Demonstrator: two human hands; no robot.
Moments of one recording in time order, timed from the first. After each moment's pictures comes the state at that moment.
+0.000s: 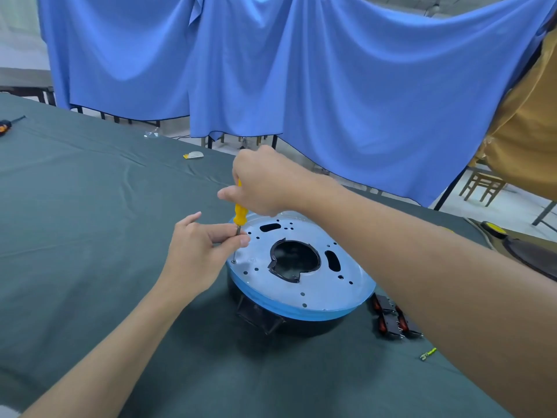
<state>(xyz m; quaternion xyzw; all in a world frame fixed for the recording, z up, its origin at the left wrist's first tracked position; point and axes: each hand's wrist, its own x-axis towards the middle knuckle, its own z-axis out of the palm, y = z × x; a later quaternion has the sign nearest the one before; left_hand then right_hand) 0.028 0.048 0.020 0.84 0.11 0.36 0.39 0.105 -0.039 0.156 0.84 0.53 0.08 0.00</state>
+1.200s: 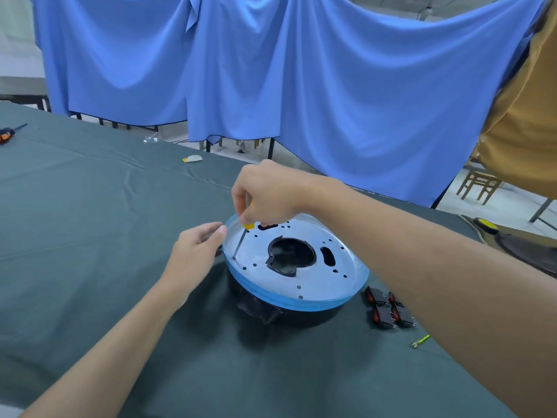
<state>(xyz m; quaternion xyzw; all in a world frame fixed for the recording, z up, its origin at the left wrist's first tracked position) 0.027 0.053 0.004 0.72 0.18 0.26 0.62 0.099 -0.062 0.159 0.84 0.54 -0.02 -0.02</state>
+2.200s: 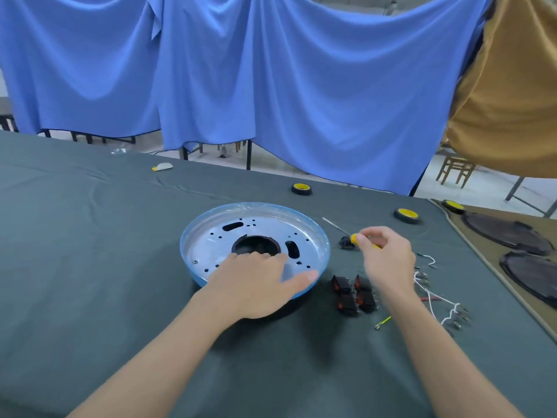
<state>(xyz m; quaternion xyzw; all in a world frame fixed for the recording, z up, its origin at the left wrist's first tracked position) 0.045 -0.070 0.047 0.99 0.05 0.01 0.12 0.171 -0.251 0.031 0.82 0.05 0.18 -0.54</state>
